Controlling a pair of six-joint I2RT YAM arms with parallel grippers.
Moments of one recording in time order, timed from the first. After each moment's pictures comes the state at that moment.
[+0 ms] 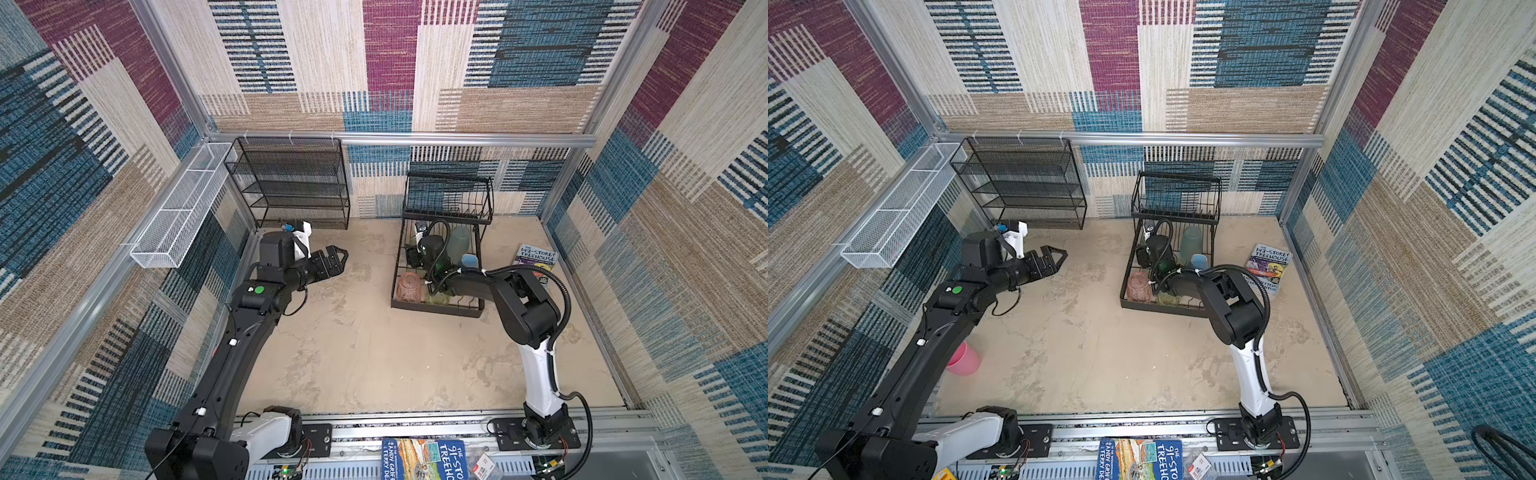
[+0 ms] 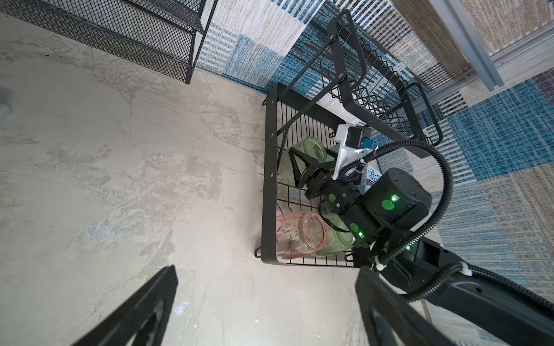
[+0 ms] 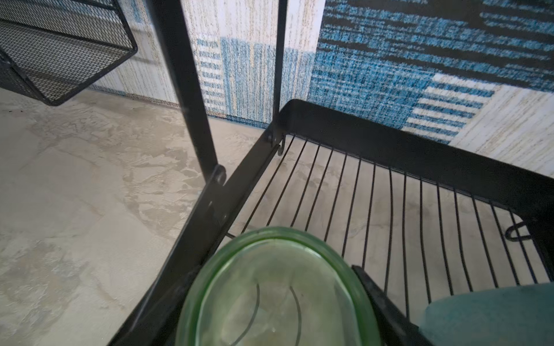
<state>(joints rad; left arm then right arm) -0.16 1.16 1.17 -0.55 0.32 -0.47 0.52 2.14 1.37 0.39 0.26 0.05</state>
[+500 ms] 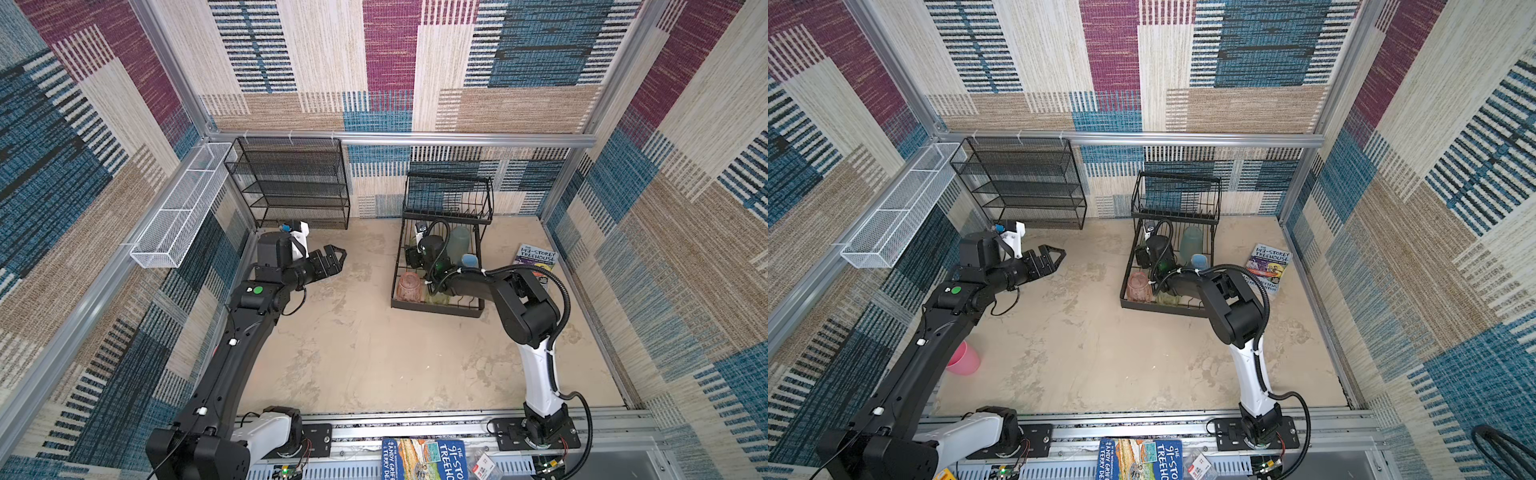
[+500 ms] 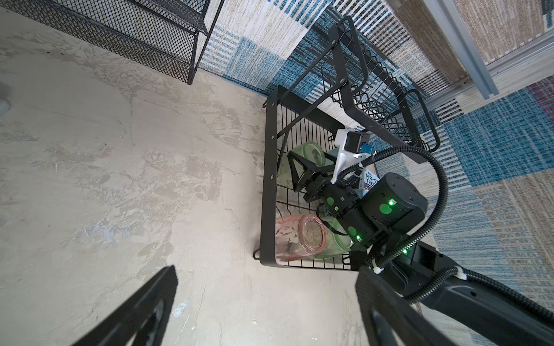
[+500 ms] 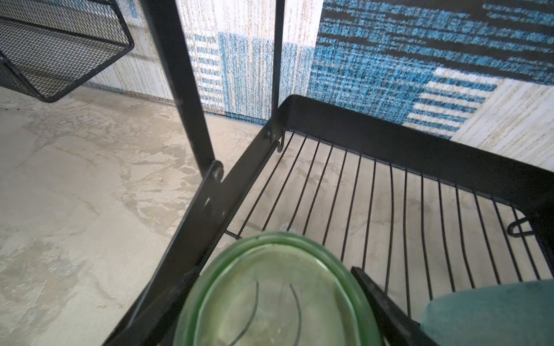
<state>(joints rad) -0.13 1.16 1.16 -0.54 0.34 -0.49 0.51 2.14 1.37 0.38 0.26 0.05</state>
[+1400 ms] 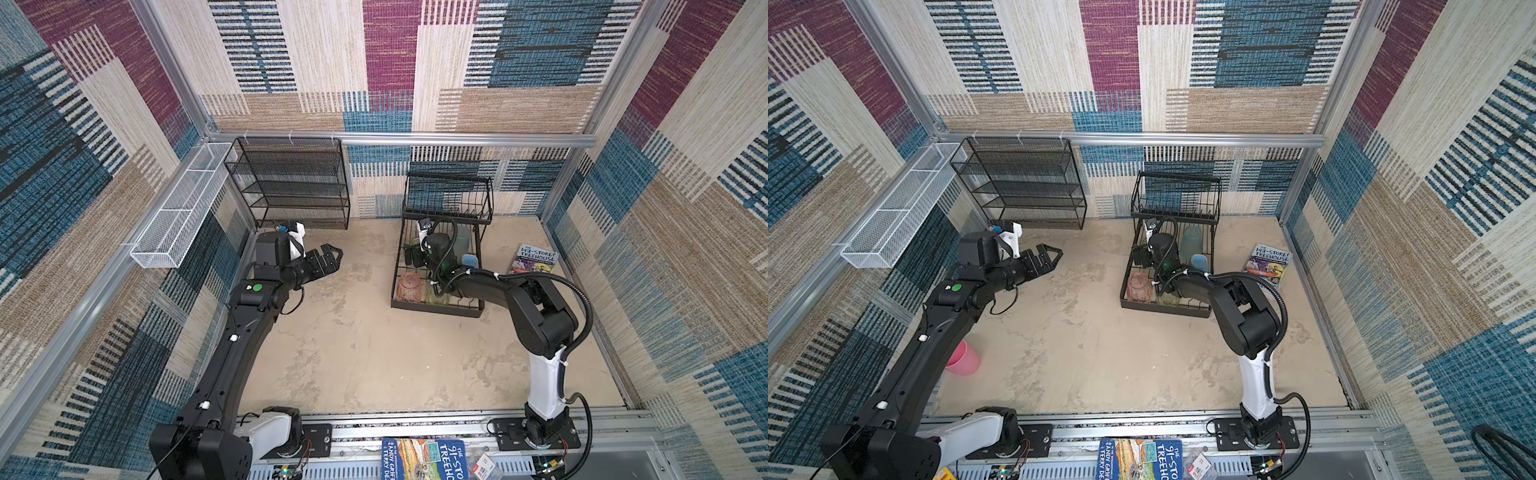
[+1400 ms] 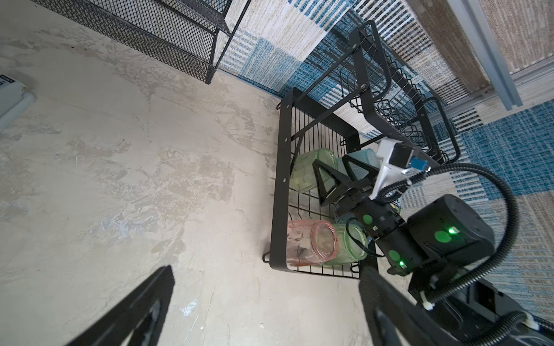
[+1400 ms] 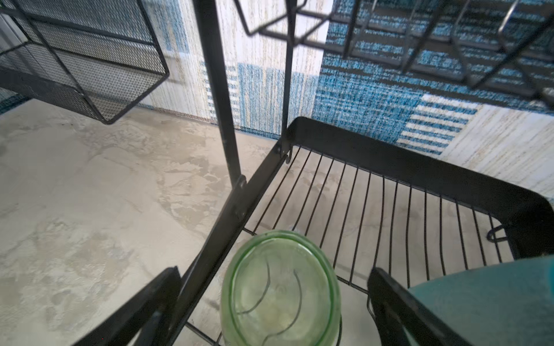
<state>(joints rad) -0.11 1.19 1.16 -0.55 0.32 -0.49 0.52 1.99 1.28 0.37 0.22 0.06</state>
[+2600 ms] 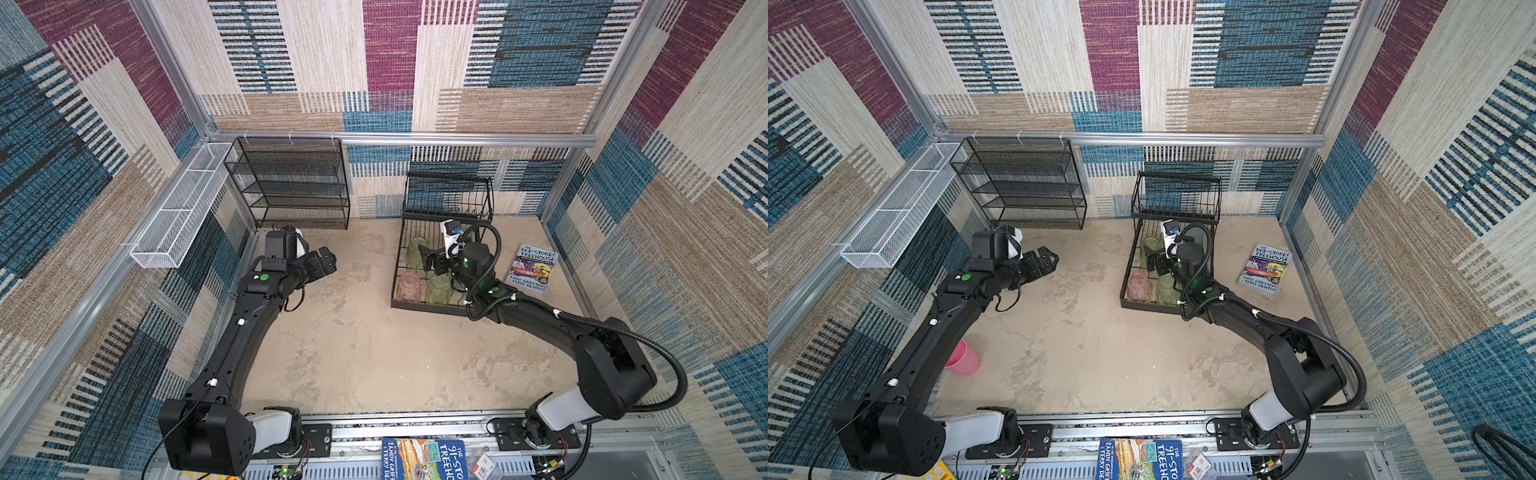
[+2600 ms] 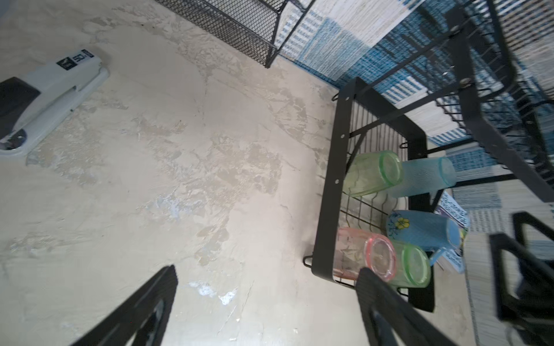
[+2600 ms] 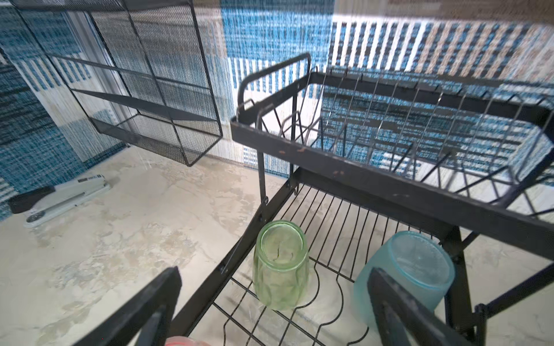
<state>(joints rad) -0.11 1.29 1.20 -0.65 0.13 -0.50 0.53 1.47 0.92 0.39 0.12 0.03</state>
